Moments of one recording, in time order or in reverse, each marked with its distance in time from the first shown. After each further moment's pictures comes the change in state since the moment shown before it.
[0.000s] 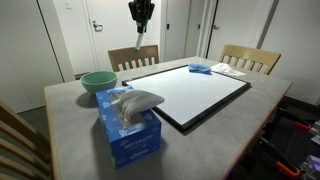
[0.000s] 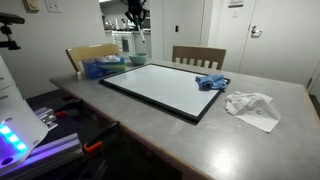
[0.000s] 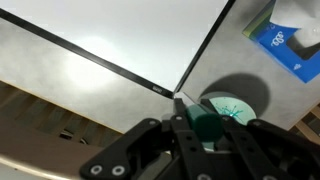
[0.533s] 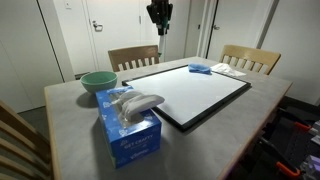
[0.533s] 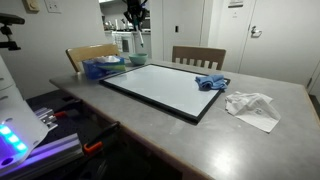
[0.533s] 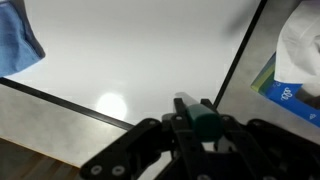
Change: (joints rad) arm -0.001 -0.060 -0.031 -0.041 -0.001 -0.232 0.091
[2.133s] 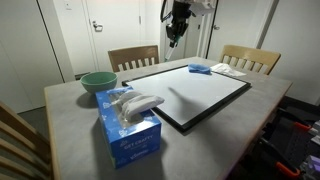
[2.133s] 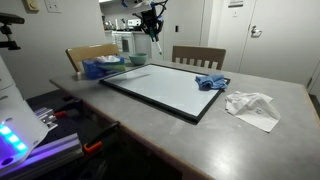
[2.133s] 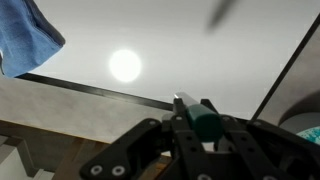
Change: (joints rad) arm -0.098 -0.094 -0.102 -0.383 -0.013 0.611 -0.001
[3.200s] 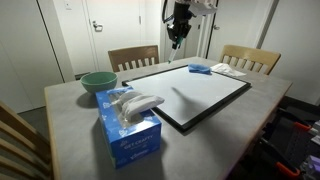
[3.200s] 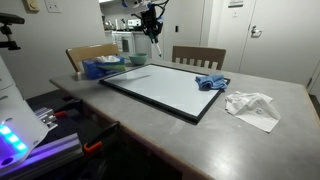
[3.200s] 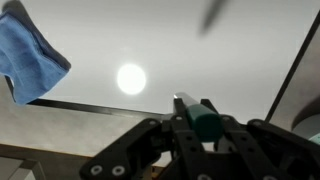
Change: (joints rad) arm 0.003 -0.002 -0.009 -0.001 0.004 -0.058 0.094
